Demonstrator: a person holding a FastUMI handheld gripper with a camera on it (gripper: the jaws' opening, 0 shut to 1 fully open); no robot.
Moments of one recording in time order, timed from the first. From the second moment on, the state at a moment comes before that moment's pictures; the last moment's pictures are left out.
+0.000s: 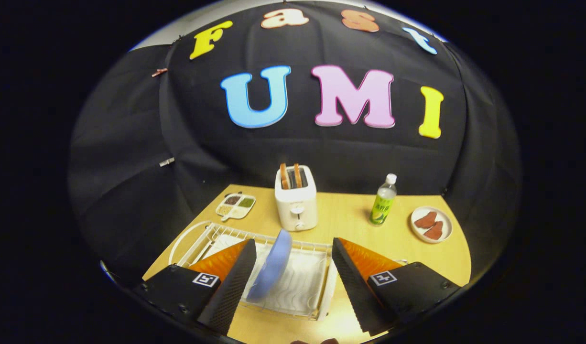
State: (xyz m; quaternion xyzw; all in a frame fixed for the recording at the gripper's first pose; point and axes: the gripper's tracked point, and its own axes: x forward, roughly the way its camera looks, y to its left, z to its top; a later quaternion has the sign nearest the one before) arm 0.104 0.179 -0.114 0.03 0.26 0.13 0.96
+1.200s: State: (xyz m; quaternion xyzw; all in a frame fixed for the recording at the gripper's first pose) arm 0.128 0.228 -0.203 0.00 0.39 -0.01 0.92
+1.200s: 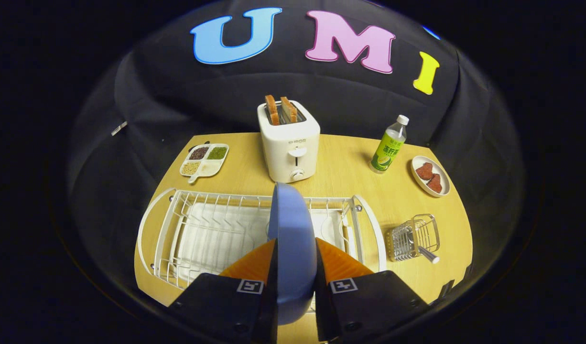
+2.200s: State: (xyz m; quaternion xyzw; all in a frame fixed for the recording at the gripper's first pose) arm 0.102 0.153 -0.171 0.09 0.37 0.00 0.92
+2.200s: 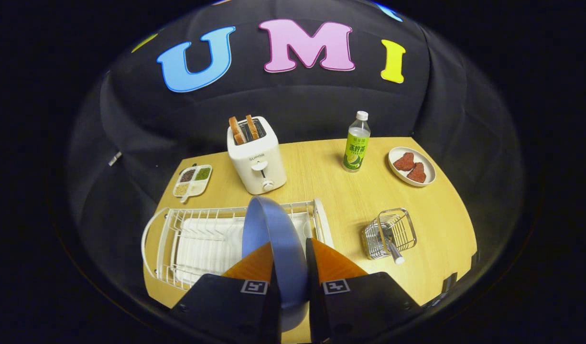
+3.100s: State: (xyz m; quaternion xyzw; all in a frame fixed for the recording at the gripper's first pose) arm -0.079 -0.035 -0.213 0.25 0.44 0.08 0.86
